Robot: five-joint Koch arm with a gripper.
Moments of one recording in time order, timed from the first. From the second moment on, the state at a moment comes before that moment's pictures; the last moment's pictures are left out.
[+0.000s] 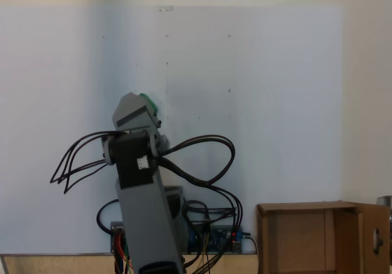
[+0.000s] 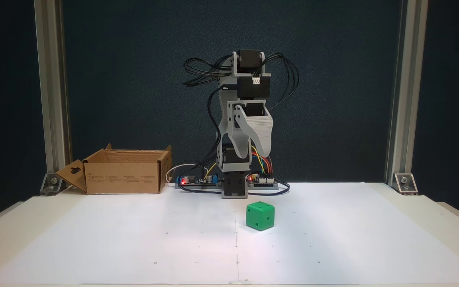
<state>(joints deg) -11.1 105.8 68.0 95.0 -22.1</state>
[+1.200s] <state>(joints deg) -9.1 97.3 68.0 93.5 -23.5</state>
